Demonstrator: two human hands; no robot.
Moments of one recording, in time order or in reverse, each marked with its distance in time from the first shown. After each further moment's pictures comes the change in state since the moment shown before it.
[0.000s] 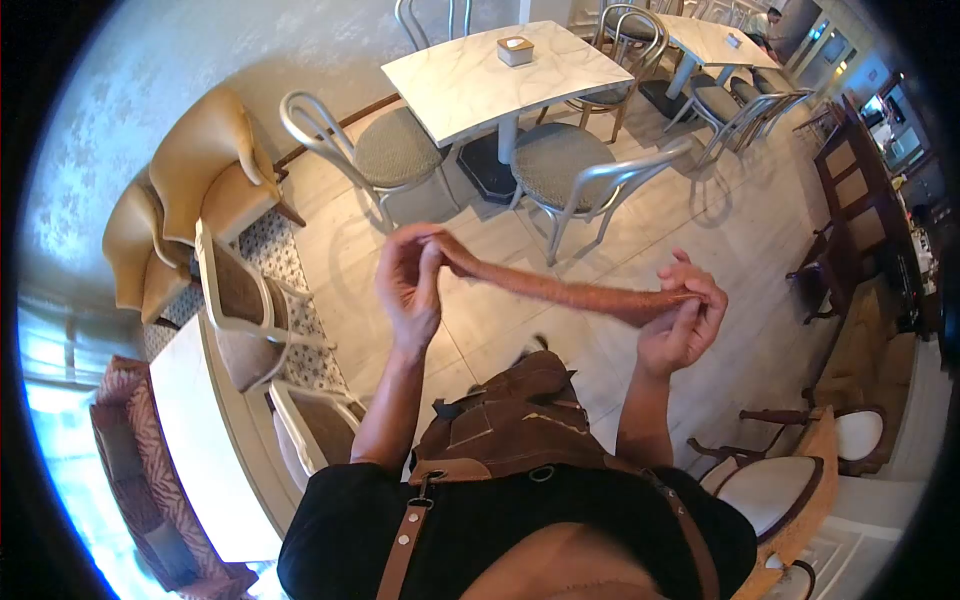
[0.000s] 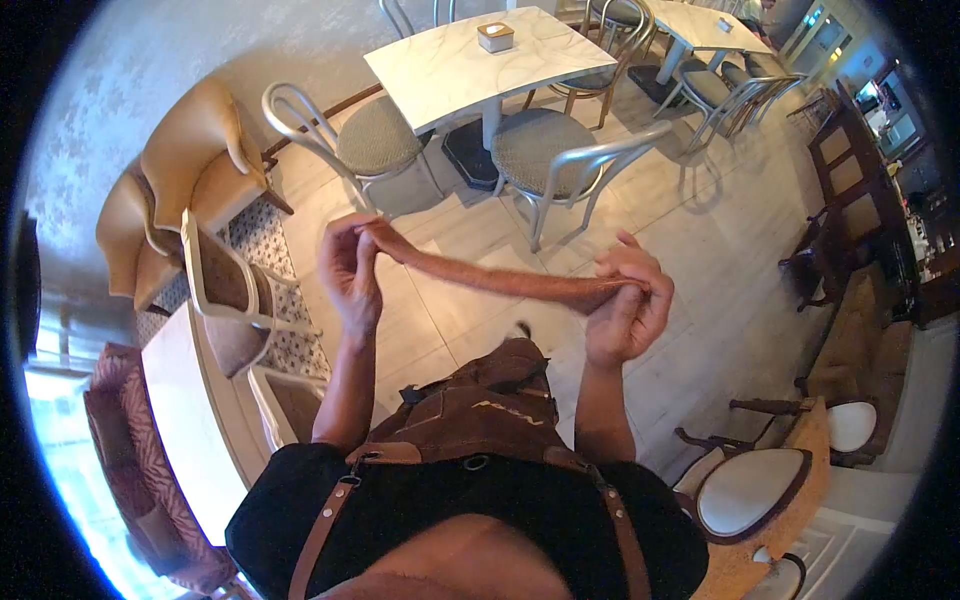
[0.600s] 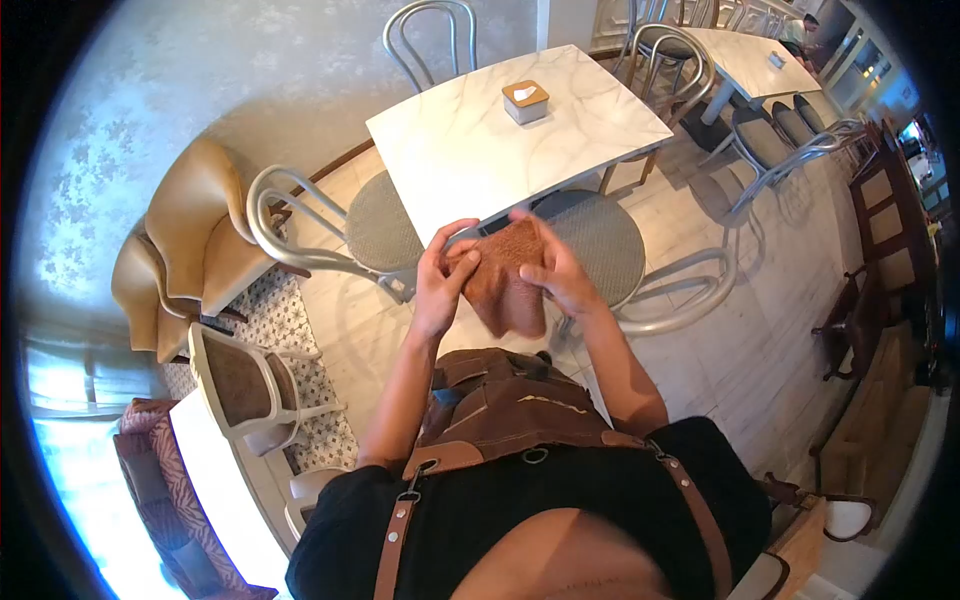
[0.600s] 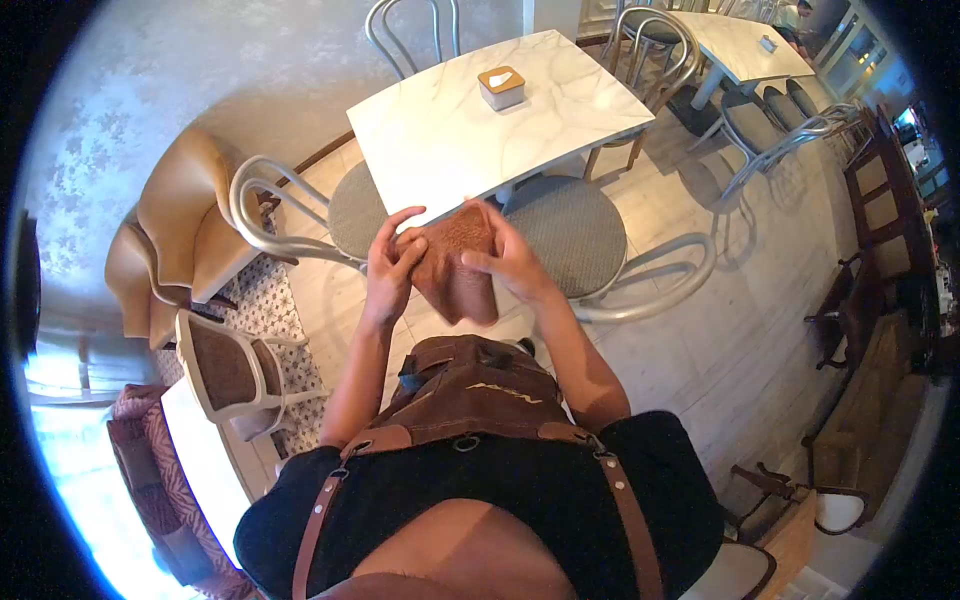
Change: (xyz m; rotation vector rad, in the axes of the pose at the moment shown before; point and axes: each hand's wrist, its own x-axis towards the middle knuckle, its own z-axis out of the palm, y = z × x) left_hand 0.299 -0.235 0.100 -0.154 -0.222 -0.476; right_hand 0.195 0.394 0.124 0.638 -0.553 0.901
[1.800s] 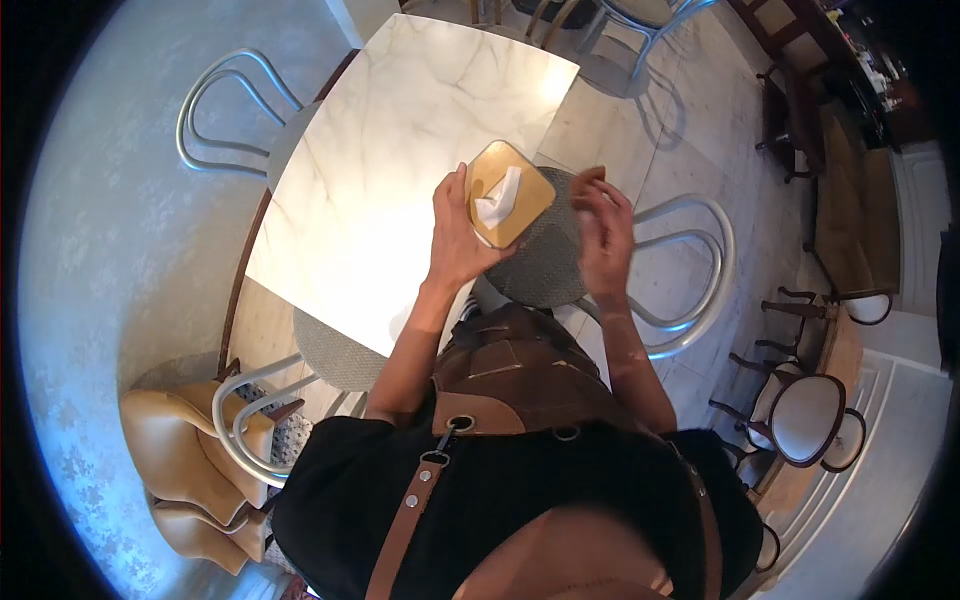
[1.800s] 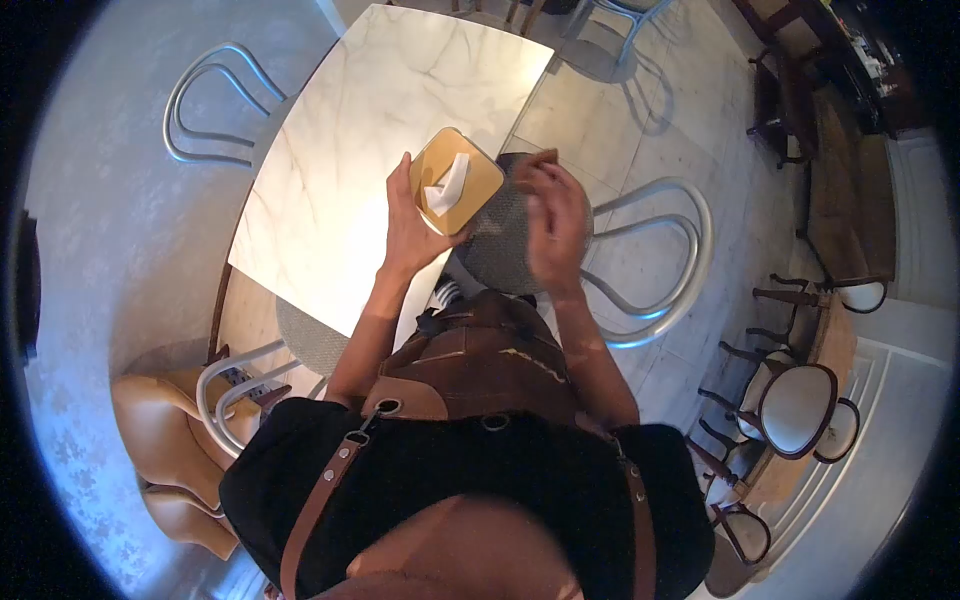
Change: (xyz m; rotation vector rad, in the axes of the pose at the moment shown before) left_hand 0.358 -0.121 0.004 0.748 -0.533 0.452; right_hand 0.154 -0.006 -0.137 -1.341 1.203 -0.249
